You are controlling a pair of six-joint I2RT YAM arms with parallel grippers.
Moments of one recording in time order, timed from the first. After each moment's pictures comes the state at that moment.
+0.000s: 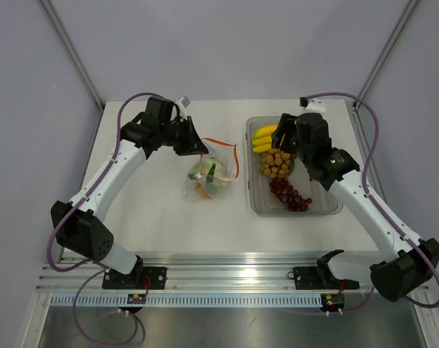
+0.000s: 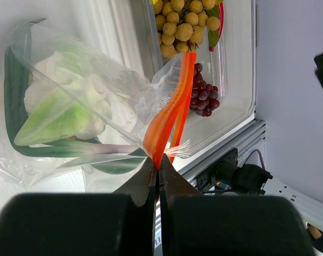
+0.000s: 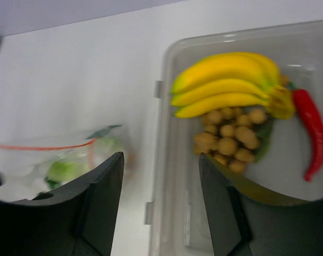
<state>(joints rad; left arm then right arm) -0.39 1.51 1.50 -0.74 0.46 -0.60 0.54 1.22 1.23 -0.40 0.27 0.44</state>
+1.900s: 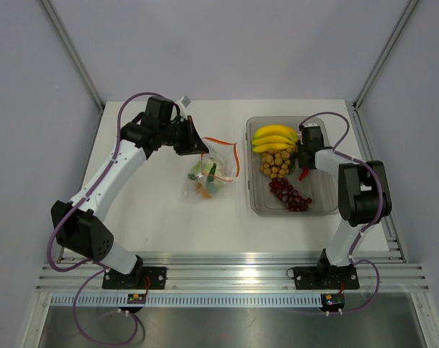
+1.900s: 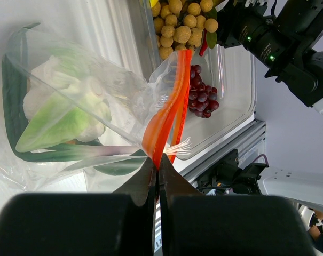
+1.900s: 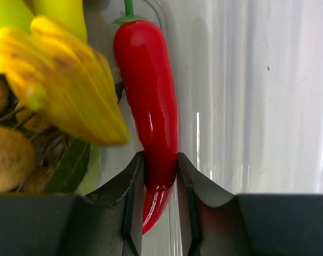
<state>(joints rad) -0.39 1.51 1.49 -0.72 0.46 -0.59 0.10 1.84 1.08 -0.13 0.24 -0.02</state>
